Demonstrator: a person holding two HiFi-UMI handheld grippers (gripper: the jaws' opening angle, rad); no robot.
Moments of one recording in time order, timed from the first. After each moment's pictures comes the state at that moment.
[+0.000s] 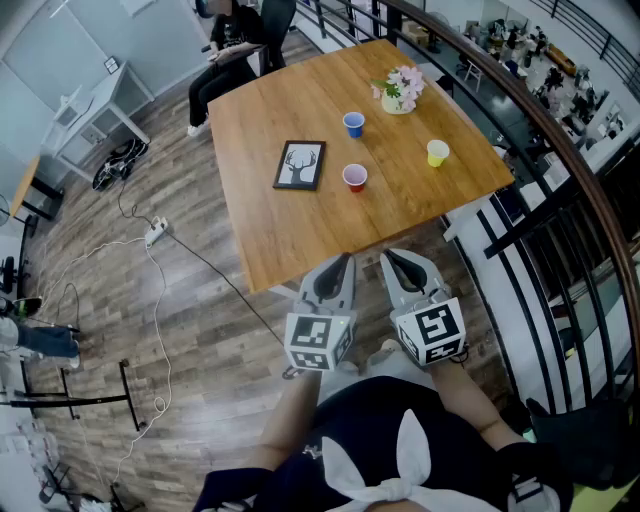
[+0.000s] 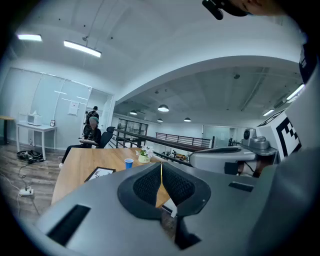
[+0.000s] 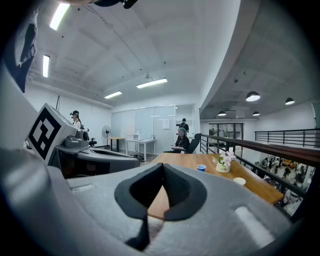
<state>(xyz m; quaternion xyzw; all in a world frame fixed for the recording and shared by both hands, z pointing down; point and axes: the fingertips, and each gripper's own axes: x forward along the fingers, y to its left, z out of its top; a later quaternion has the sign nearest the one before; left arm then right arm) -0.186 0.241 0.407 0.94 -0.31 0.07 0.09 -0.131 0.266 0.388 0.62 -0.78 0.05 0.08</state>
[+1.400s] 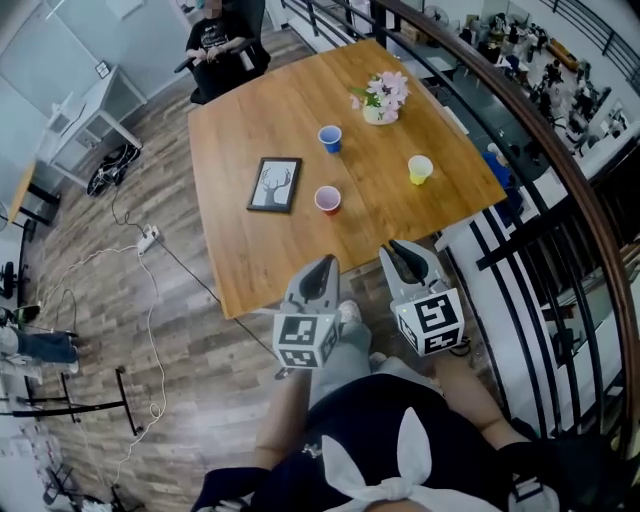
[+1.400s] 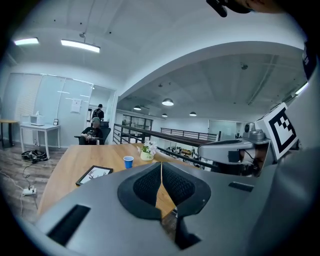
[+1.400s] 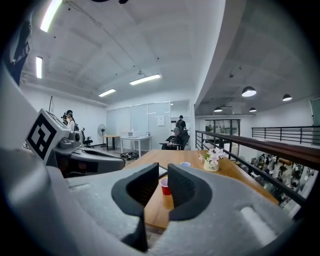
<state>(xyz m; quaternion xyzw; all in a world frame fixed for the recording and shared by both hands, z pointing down) -0.094 0.171 0.438 0.93 -0.33 0.11 0.10 -0.001 0.197 0.409 0.63 -0.77 0.07 0.09</state>
